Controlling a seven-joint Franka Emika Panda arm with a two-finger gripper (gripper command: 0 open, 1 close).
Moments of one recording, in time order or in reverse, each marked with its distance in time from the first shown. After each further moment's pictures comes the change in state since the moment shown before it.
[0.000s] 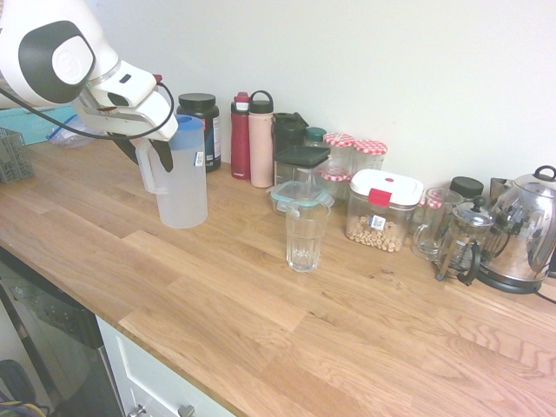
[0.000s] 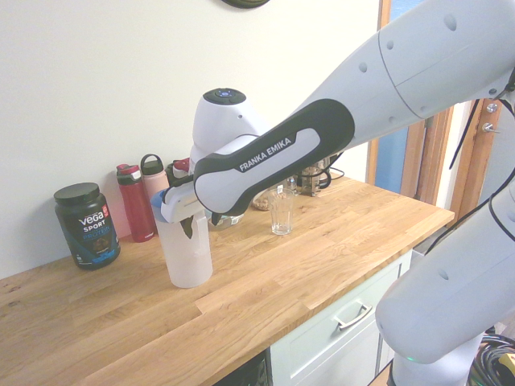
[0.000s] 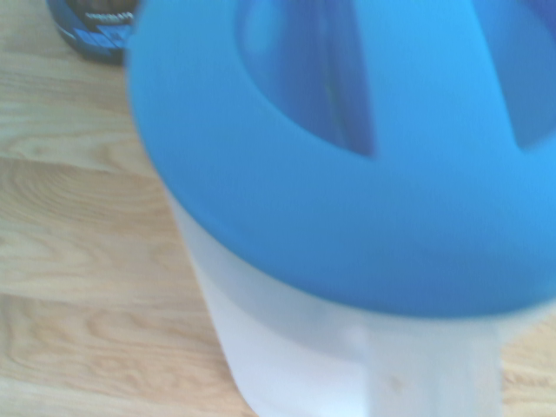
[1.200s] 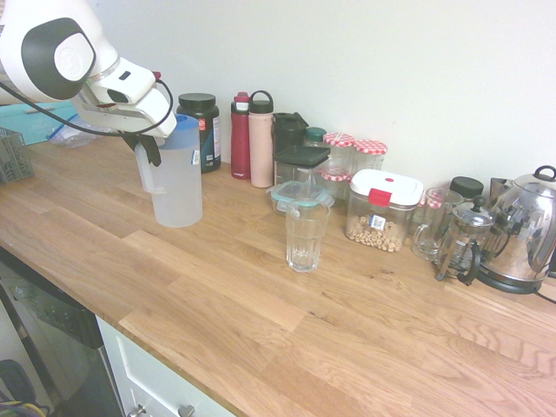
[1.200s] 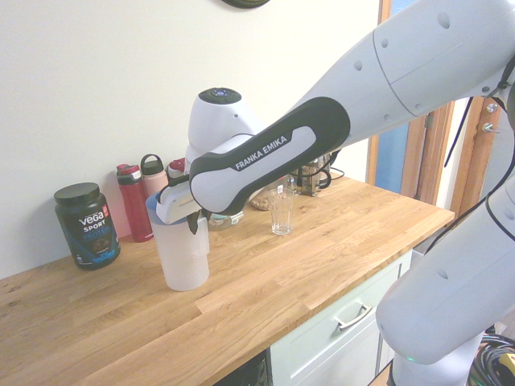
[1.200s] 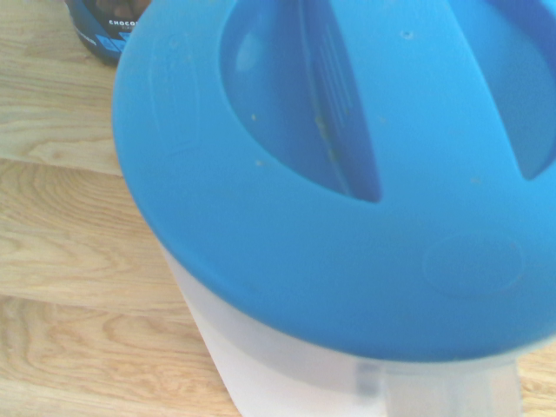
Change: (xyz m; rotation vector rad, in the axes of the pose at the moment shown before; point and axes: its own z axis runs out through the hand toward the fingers) arm 0.002 -0.001 0.001 -0.001 -0.012 0.004
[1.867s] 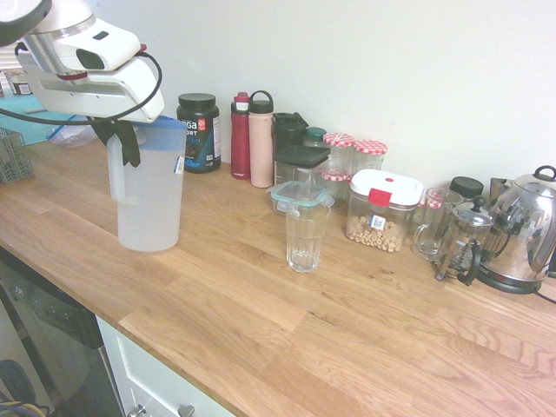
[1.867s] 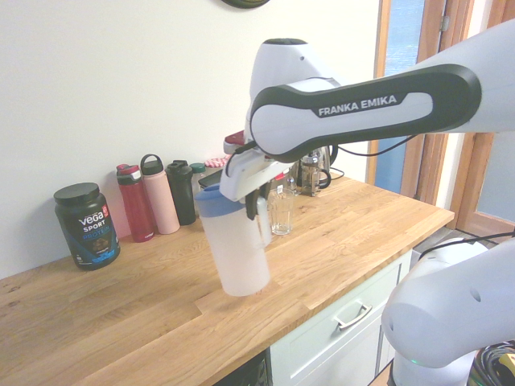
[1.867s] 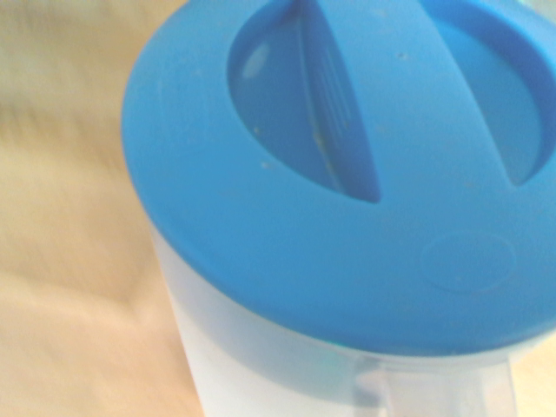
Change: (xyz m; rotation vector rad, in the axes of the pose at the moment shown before) arm 0.009 0.114 -0.097 -0.132 -0.129 -0.140
